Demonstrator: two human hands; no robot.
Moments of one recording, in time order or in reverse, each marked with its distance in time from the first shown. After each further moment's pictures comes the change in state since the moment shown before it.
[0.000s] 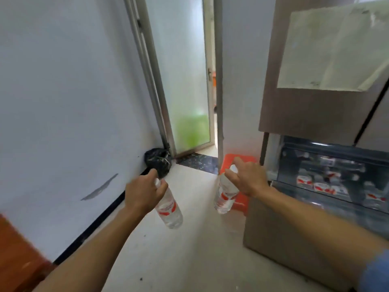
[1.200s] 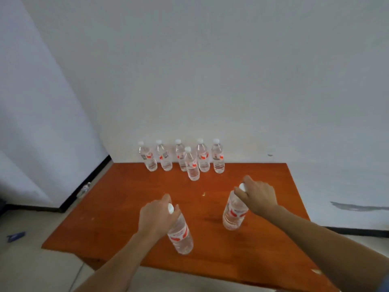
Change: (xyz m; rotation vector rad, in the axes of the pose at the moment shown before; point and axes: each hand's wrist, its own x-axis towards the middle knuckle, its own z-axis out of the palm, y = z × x) left_hand -0.368 -0.683 -0.259 0.447 0.024 -1.201; right_hand -0.107 -0.929 0.314 0.232 -0.401 -1.118
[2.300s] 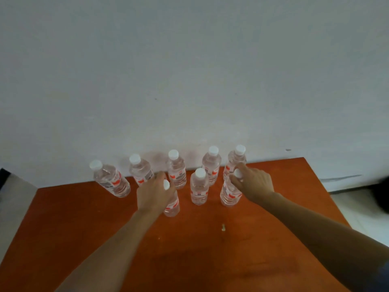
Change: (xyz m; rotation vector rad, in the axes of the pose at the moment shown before) left_hand 0.398 -0.132 0.183 -0.235 -0.109 0.143; right_hand 0.302 -0.079 0.156 -0.123 -0.147 0.255
